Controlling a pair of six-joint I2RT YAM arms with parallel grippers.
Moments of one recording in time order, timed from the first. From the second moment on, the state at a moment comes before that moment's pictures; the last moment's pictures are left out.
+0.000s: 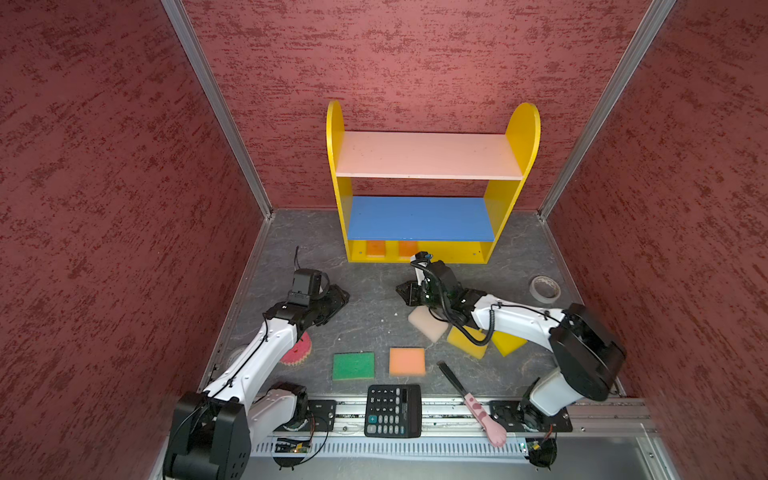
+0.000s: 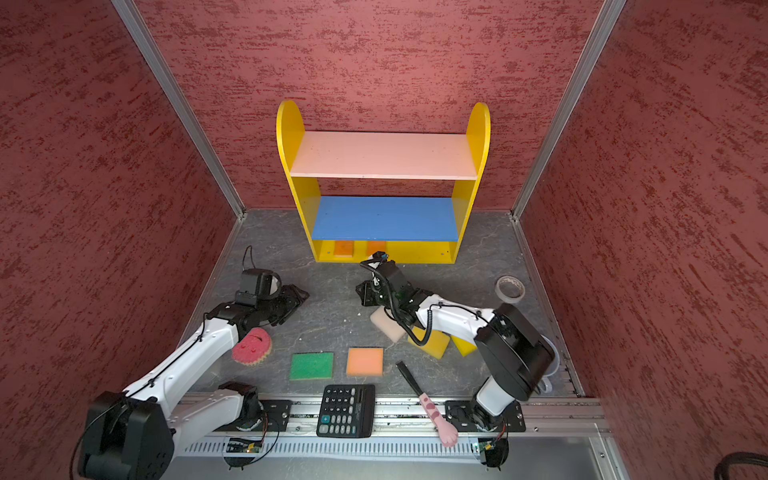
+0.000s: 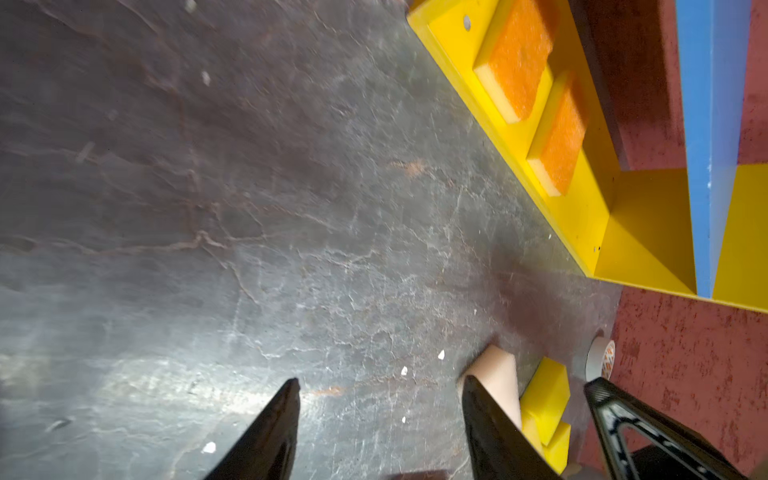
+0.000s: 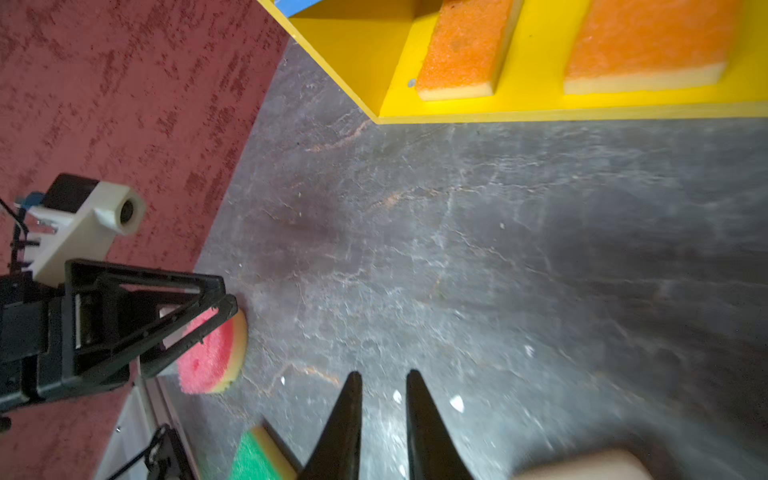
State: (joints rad) left arm -0.23 1.08 0.63 -0.44 0.23 -0.90; right arm 0.77 1.53 0.89 0.07 -0.09 0.66
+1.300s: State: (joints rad) left arm -0.74 0.89 0.64 -0.82 -0.01 -1.14; right arm 0.96 1.35 0.68 -0.15 -0.24 0.52
